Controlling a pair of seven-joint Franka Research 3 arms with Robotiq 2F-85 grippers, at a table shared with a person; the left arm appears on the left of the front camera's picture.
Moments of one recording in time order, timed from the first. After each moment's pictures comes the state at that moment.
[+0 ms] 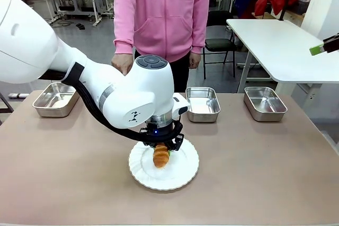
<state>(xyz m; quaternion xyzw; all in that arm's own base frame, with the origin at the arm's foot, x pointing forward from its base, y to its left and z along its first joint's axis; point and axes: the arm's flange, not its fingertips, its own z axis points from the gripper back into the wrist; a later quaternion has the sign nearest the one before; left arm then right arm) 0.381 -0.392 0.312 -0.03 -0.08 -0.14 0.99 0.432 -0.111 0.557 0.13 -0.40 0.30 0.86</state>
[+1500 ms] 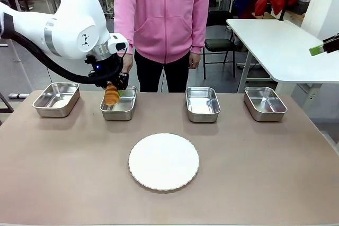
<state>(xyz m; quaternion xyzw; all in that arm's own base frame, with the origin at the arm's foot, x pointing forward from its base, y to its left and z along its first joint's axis) 0.556 -0.205 0.411 -0.03 -0.11 -0.14 0.98 0.432 -0.111 0.556 0.13 -0.40 0.30 0.86</state>
